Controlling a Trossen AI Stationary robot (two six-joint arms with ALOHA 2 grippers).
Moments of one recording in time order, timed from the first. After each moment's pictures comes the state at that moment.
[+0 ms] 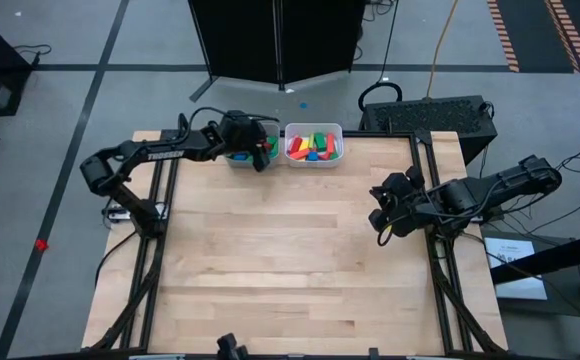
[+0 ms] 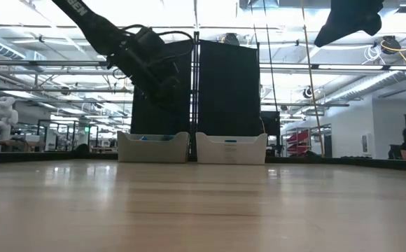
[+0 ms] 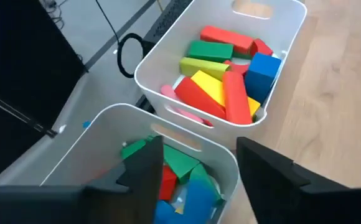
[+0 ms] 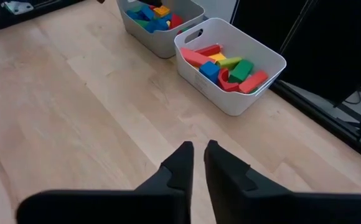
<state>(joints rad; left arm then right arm) 0.62 1.57 0.96 -0.01 0.06 0.17 0.34 1.03 1.03 -1.02 0.78 0.88</state>
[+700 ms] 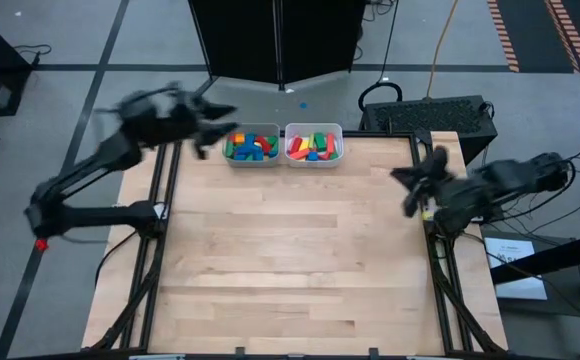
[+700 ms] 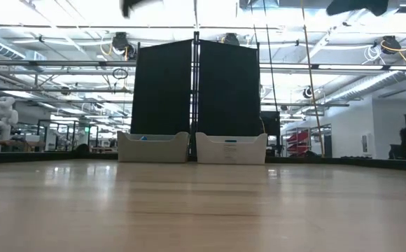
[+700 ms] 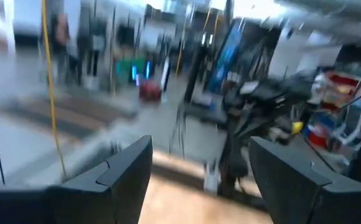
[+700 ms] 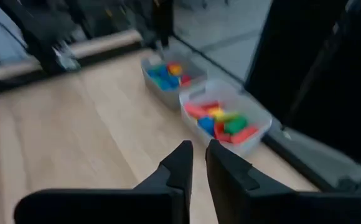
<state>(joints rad) 0.61 0.98 1.06 -0.01 0.43 -0.25 0.37 0.79 1.09 -1.01 0.85 0.62</state>
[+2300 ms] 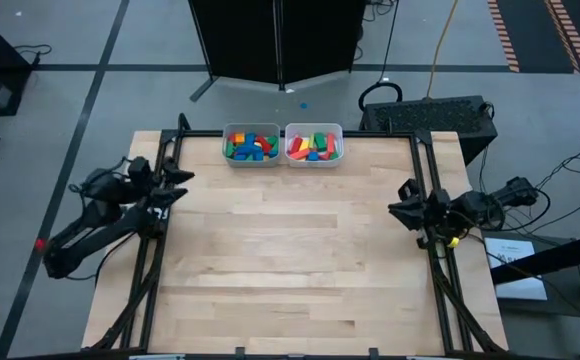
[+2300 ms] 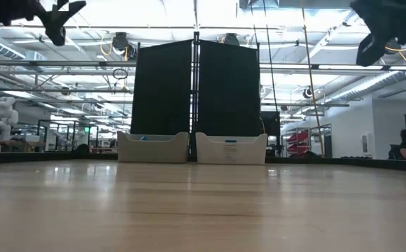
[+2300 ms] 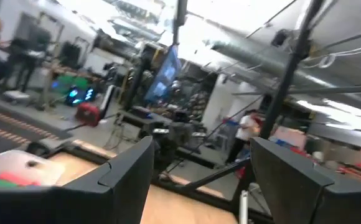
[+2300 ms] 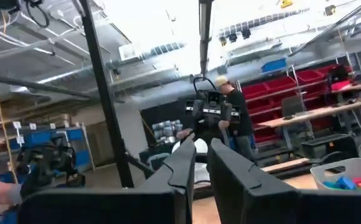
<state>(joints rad) 0.57 0.00 0.31 0.04 0.54 -0.56 0.39 0.03 0.01 0.45 0.36 0.15</state>
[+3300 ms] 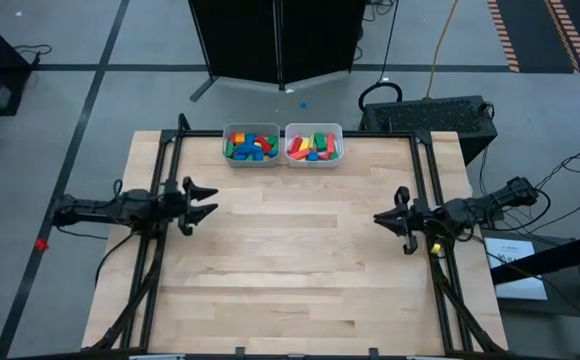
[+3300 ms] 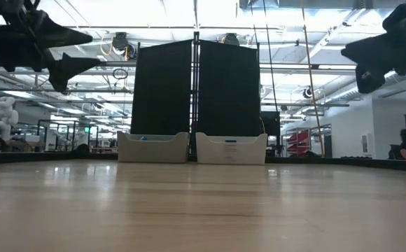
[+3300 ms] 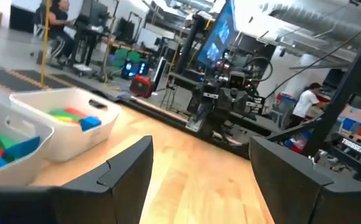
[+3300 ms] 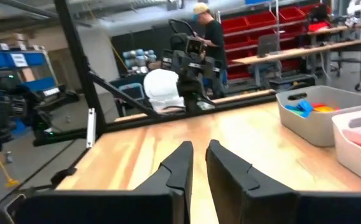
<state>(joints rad) -0.08 0.01 0.01 0.13 -0.26 -0.34 0.39 0.03 0.01 0.10 0.40 0.20</state>
